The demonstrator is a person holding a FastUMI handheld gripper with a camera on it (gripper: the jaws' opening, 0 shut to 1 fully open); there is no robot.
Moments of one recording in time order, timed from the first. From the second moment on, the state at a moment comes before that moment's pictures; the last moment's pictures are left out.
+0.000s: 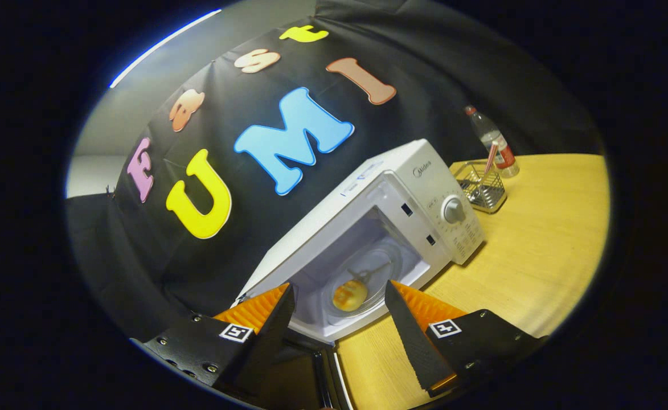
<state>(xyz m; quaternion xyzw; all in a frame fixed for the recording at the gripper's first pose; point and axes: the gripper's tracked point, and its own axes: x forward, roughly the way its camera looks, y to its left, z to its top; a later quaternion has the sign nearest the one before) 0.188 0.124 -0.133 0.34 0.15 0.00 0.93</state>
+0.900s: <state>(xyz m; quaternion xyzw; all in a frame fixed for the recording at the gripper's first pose) 0.016 0.185 -0.035 0.12 0.08 0.14 0.98</state>
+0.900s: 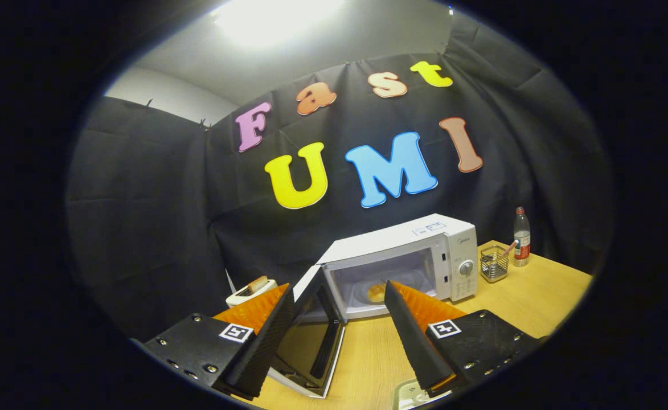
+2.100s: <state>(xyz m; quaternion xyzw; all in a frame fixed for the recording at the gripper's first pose) -0.095 0.357 -0.137 -0.05 0.16 0.36 0.92</state>
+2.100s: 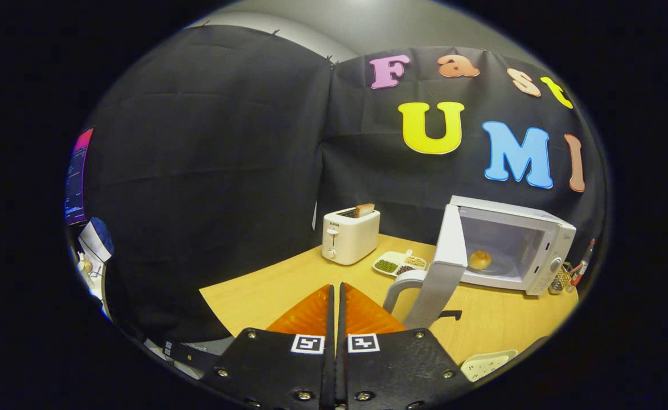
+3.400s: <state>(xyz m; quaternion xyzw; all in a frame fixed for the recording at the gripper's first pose) -0.041 0.276 -0.179 -0.05 0.22 0.23 0.95</state>
